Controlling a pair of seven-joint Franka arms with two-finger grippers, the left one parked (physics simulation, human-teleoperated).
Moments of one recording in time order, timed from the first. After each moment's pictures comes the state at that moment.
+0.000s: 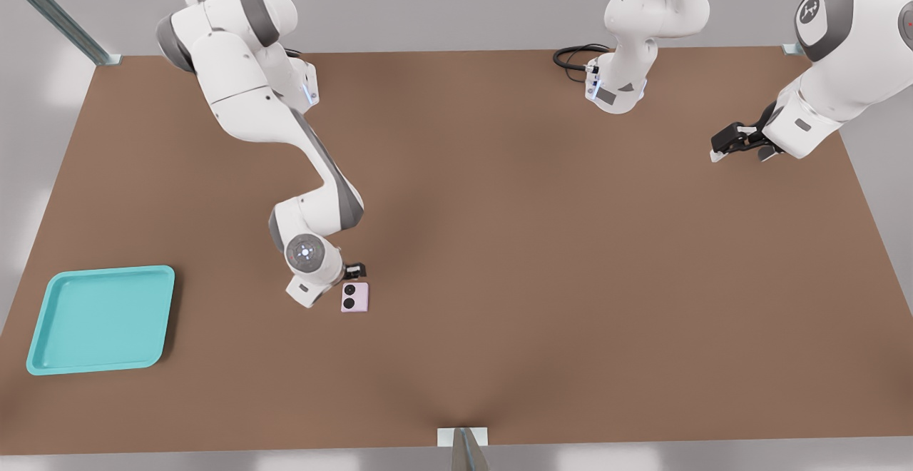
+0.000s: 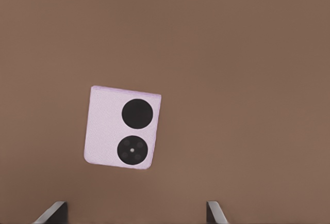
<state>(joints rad) 0.29 0.64 0.08 -1.65 -0.09 2.17 0.29</state>
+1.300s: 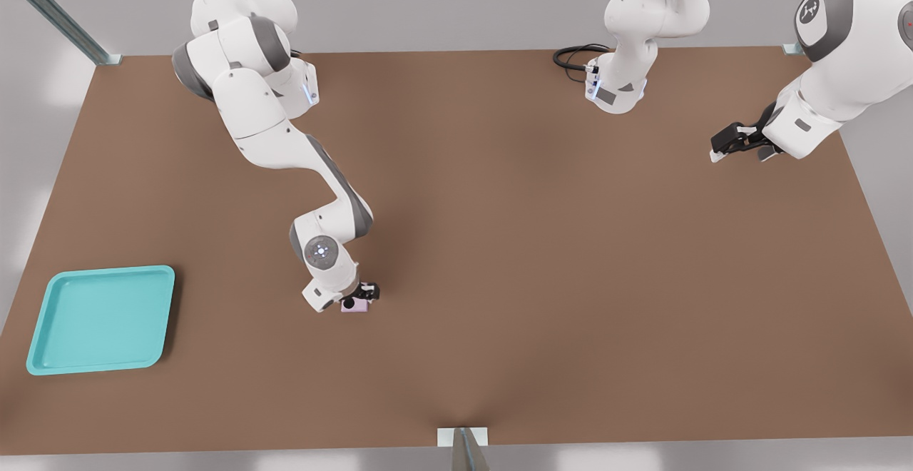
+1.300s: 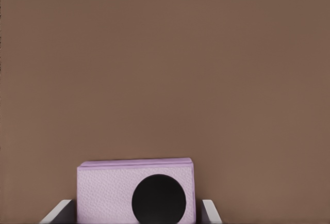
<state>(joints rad) 0.30 0.78 0.09 -1.67 -0.15 2.53 0.51</state>
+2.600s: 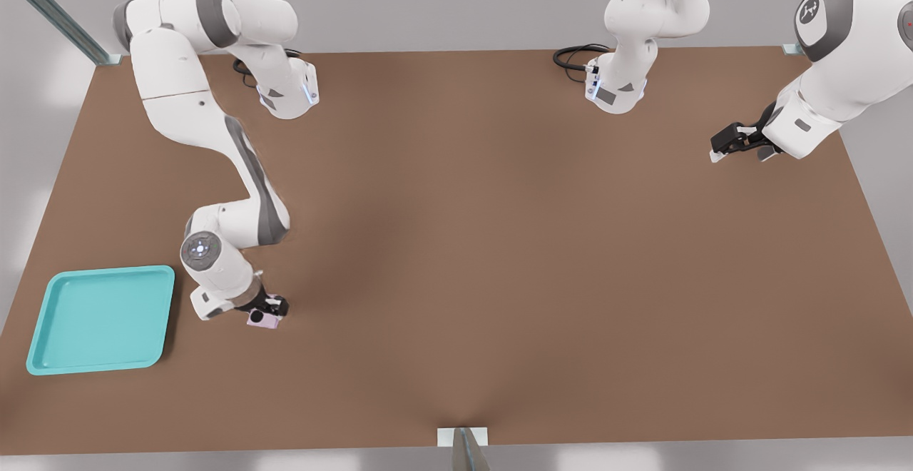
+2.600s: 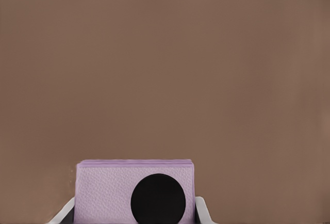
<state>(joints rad) -0.09 0.55 0.16 -1.73 -0.16 2.43 0.36</state>
